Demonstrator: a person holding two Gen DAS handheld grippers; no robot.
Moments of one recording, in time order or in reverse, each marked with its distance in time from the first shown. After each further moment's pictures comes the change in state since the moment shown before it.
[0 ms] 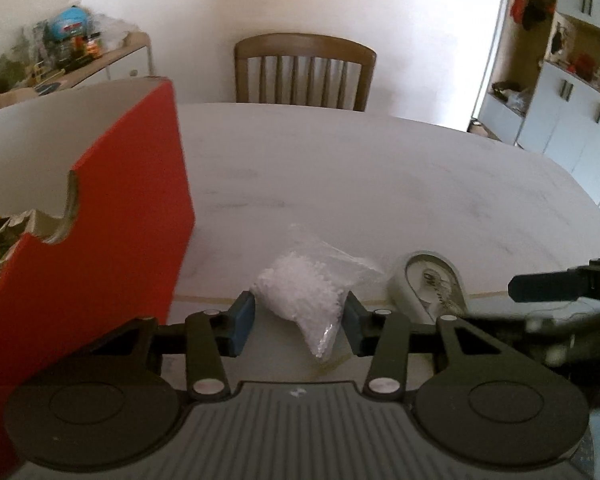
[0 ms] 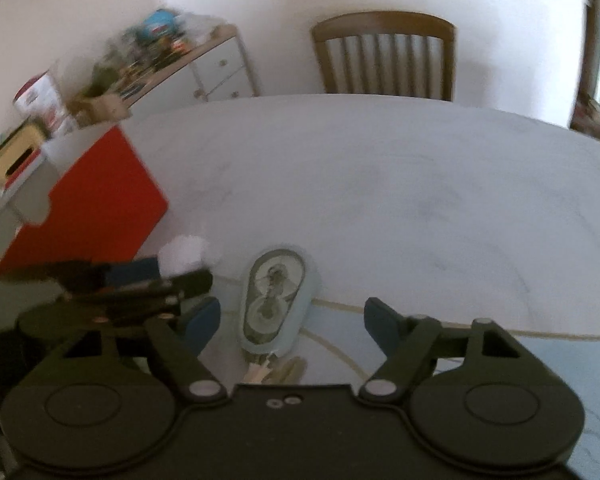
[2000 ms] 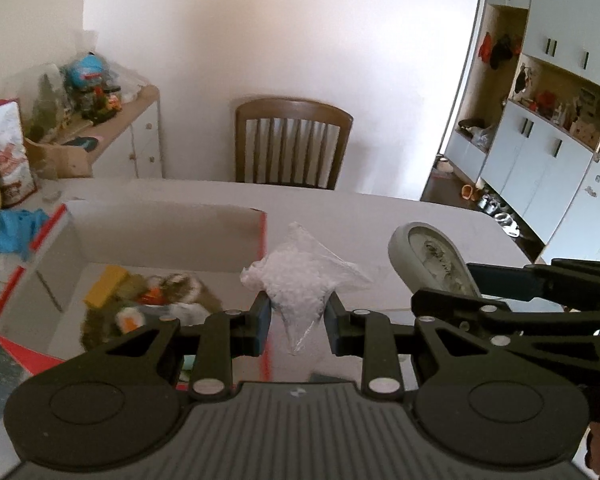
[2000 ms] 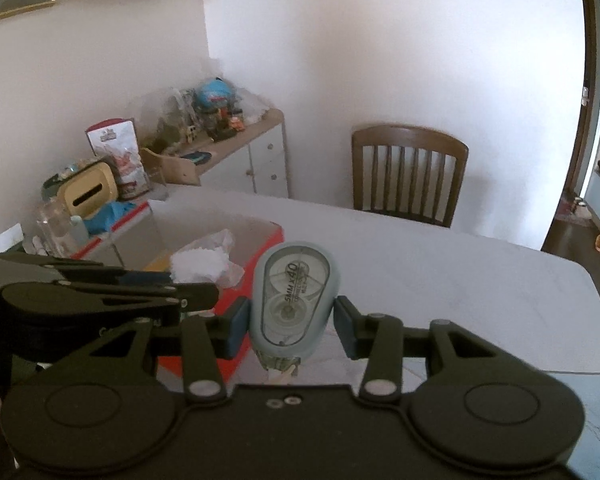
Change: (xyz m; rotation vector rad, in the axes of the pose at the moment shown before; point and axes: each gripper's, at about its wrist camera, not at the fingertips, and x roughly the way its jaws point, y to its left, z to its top) left arm -0.198 0.071 0.039 0.013 -0.098 -0.091; right arm -0.144 0.153 0.010 -0.122 -0.238 -0.068
